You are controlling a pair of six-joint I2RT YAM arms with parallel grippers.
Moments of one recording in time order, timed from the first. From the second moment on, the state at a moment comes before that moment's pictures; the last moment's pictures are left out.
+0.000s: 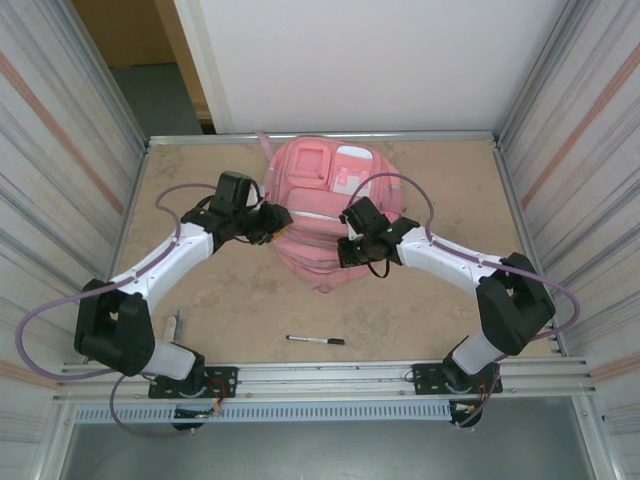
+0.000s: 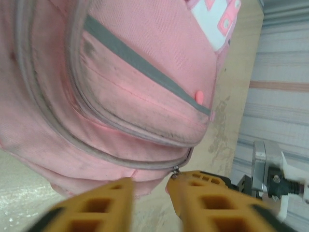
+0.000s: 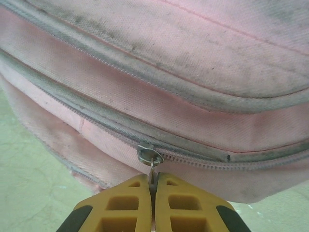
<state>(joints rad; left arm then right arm) -0.42 1.43 1.05 -0.43 0.45 -0.94 0.71 1.55 1.05 -0.52 -0.11 0.47</state>
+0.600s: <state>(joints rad) -0.54 1.47 0.92 -0.32 0.32 -1.08 0.79 1.55 1.08 -0.42 -0.27 0.47</state>
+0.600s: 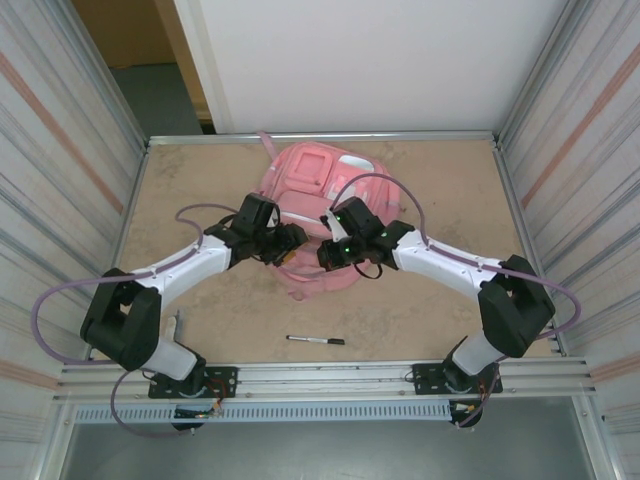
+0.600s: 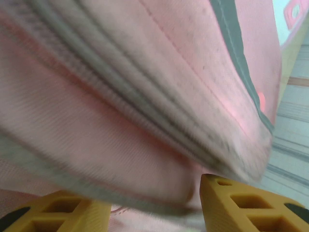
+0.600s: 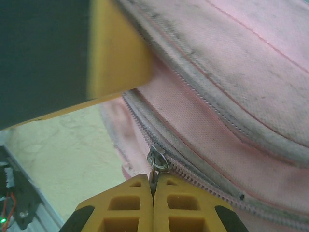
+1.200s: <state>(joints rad) -0.43 1.35 0.86 -0.34 0.32 -1.03 0.80 1.50 1.02 -0.40 -0.29 0.46</state>
